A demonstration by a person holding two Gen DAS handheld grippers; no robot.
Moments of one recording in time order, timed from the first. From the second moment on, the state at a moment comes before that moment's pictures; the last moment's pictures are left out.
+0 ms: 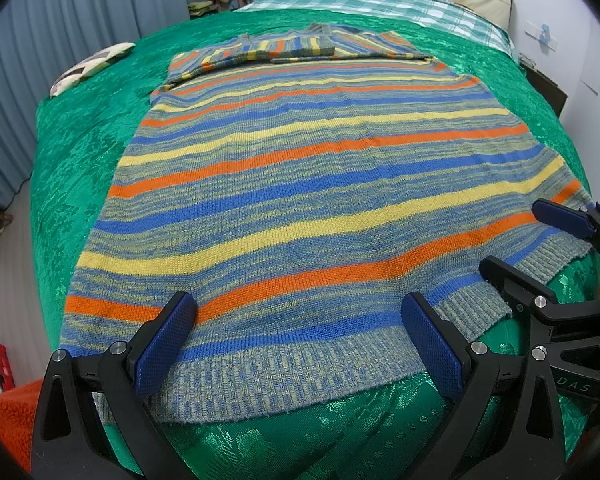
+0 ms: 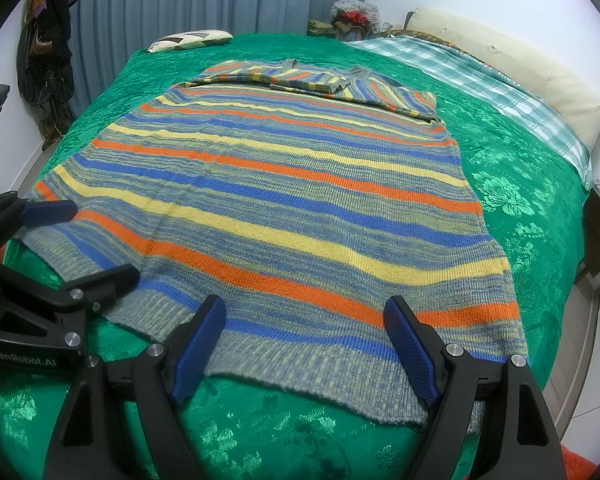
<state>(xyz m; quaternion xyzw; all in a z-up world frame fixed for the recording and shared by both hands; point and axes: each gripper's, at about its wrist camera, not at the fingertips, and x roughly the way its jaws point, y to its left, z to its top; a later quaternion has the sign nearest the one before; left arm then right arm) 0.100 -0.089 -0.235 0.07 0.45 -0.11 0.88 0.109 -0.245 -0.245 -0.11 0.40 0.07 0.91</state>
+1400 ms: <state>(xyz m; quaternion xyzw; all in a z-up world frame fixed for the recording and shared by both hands) 0.136 0.033 -0.194 -0.03 0.59 -0.15 0.79 0.147 -0.388 -0.200 0.15 0.59 0.22 0.76</state>
